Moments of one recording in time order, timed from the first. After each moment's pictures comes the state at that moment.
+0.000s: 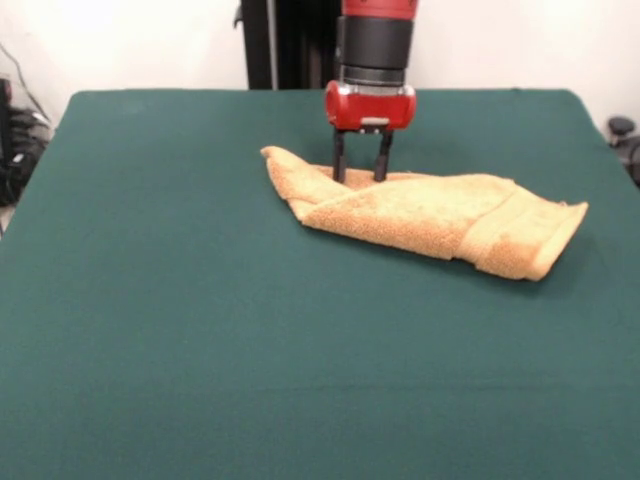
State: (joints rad) arm -0.10 -0.40 -0.13 1.99 -0.28 -0.42 1.59
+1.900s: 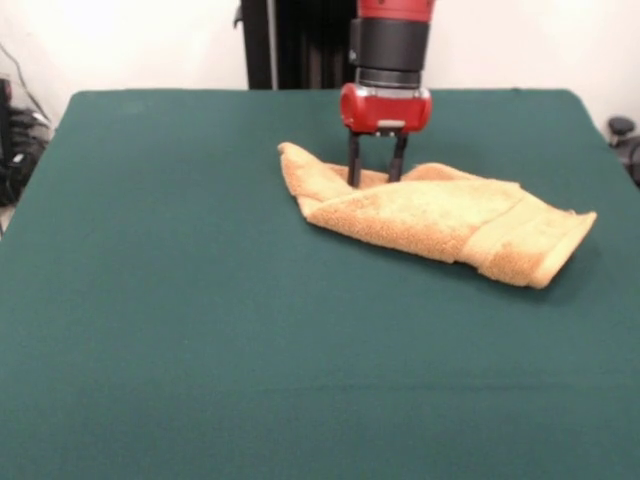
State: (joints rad) arm -0.03 -0.39 -0.16 1.97 -0.26 -0.42 1.59
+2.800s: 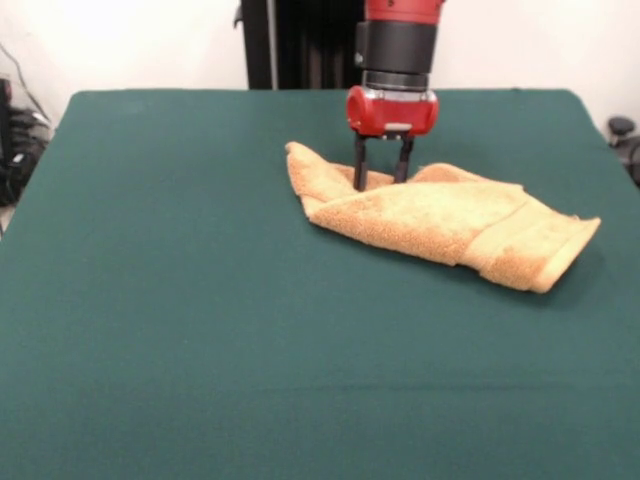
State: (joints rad) arm 0.00 -0.38 -0.18 1.95 -0.26 -0.43 1.59
